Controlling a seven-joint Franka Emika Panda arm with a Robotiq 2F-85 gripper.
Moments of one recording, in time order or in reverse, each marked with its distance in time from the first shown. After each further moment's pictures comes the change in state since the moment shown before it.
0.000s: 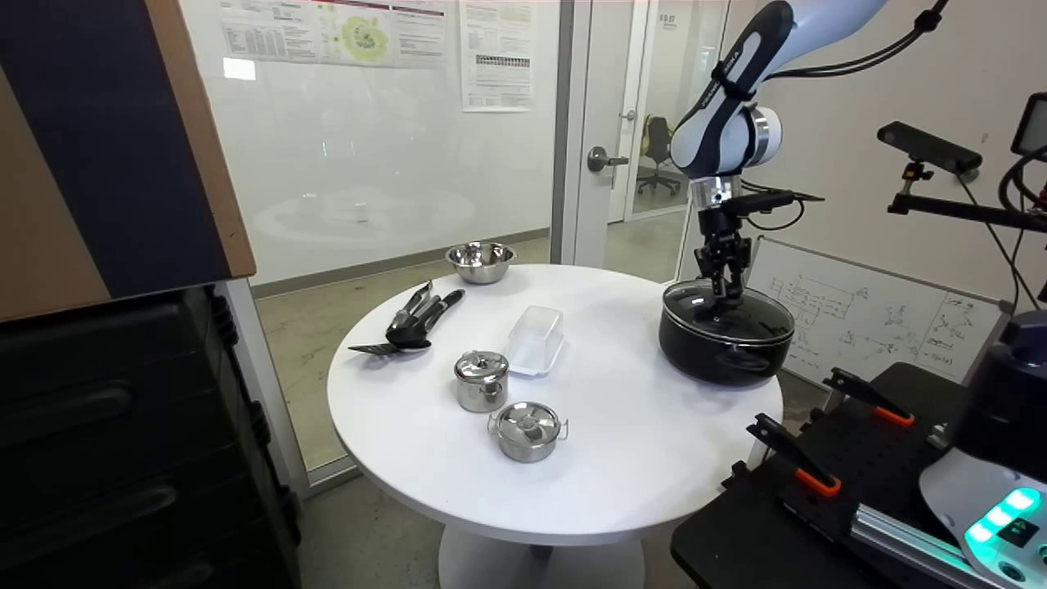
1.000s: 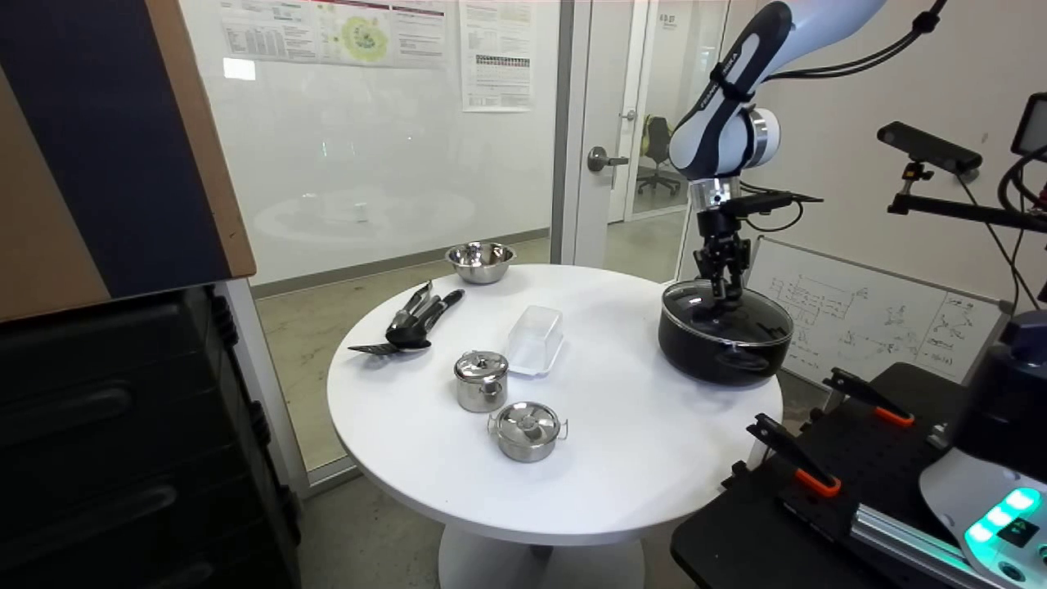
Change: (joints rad) arm 0.003 0.004 0.002 0.000 0.000 -0.007 0.000
